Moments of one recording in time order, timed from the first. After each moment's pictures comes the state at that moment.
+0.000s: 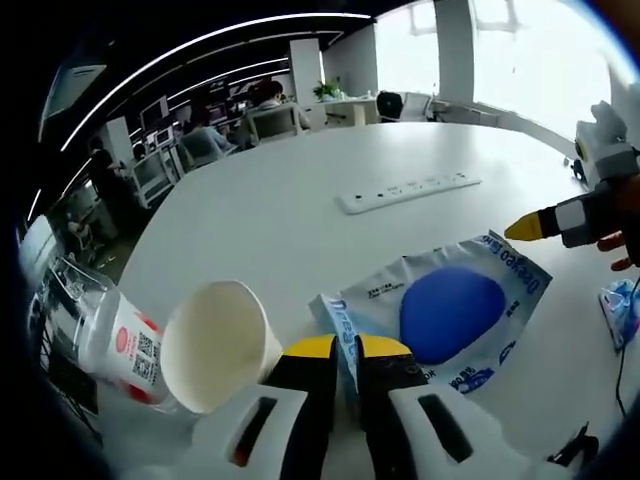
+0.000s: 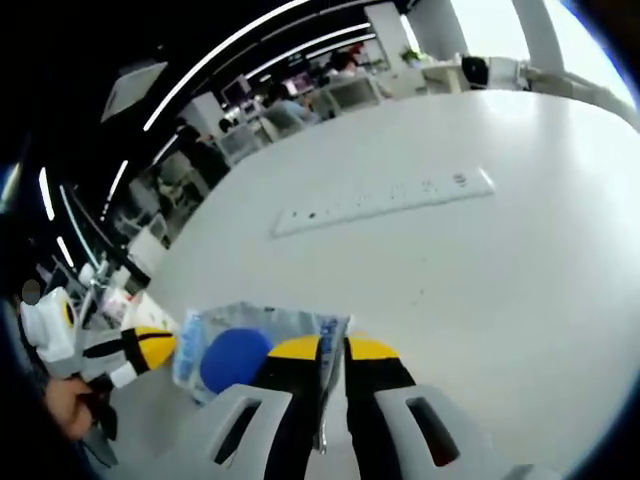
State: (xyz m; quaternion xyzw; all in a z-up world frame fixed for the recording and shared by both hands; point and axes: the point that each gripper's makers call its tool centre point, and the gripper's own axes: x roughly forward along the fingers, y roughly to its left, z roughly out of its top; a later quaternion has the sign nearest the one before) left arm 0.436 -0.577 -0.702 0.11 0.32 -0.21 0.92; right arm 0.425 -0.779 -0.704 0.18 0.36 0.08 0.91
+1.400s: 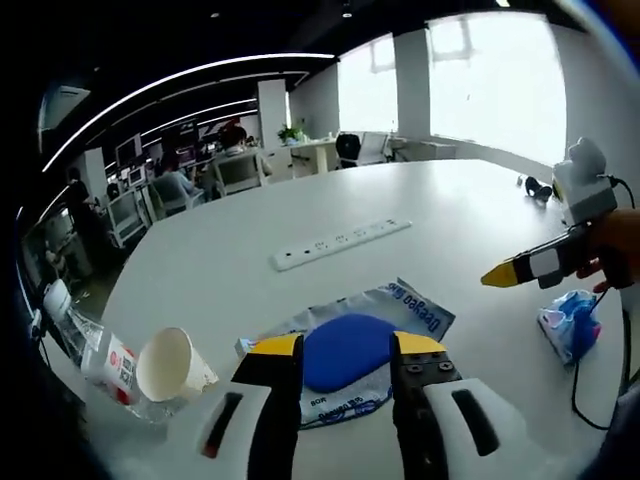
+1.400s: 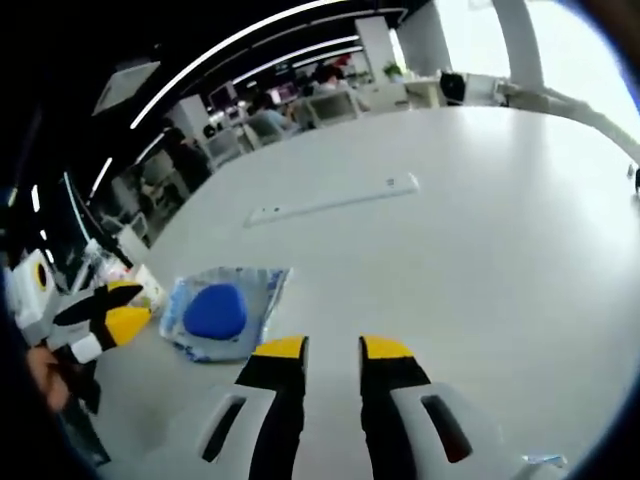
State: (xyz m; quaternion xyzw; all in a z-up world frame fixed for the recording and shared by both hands) left arm 0.383 -0.649 -0.651 0.09 0.24 -0.30 0.92; right arm 0.341 -0.837 -0.695 0.15 0.36 0.03 0.92
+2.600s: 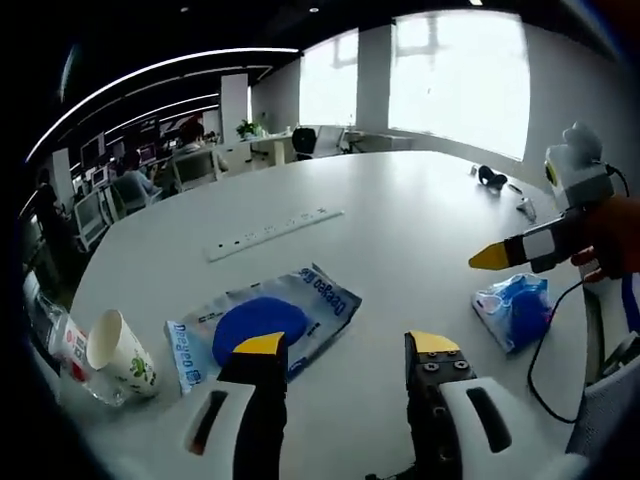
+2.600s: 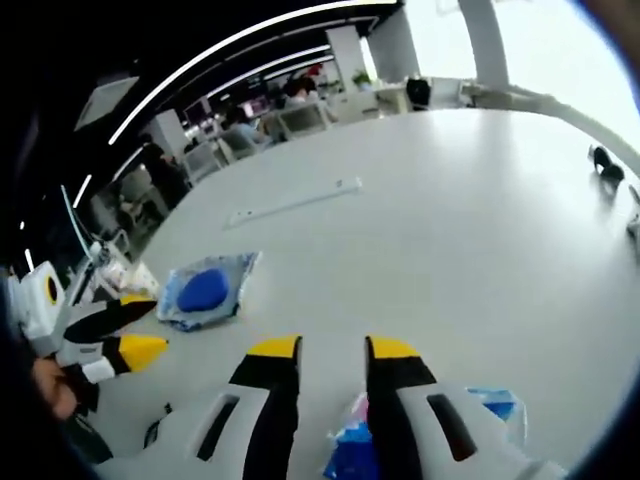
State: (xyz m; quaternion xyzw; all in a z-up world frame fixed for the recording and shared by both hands) left arm 0.311 -0.703 -0.661 0.09 0.26 -0.38 0.88; right arm 0.261 -0.880 -0.676 0.16 0.34 -0.03 0.93
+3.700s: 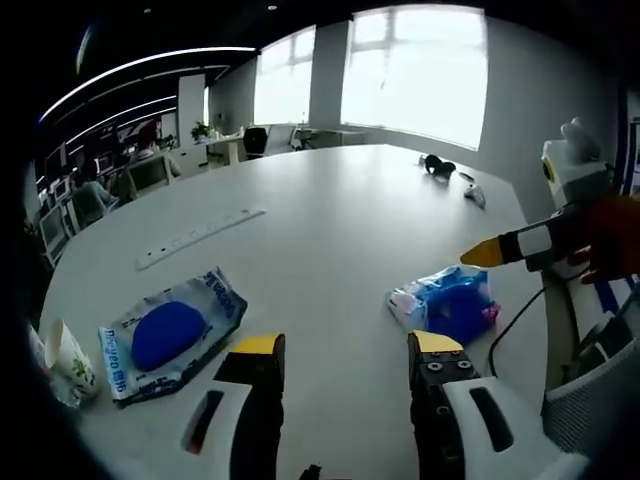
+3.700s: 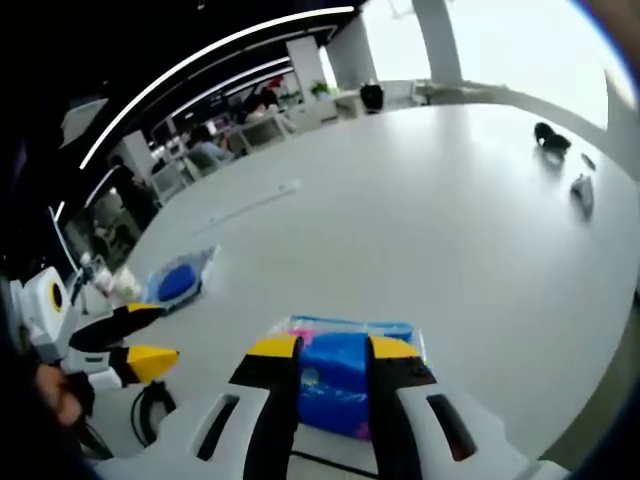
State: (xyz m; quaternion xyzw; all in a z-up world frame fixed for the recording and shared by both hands) left arm 0.243 -0.779 -0.670 0.09 0.26 -0.47 0.84; right arm 0.168 -0.933 -0.677 0.19 0.33 -0.11 0.92
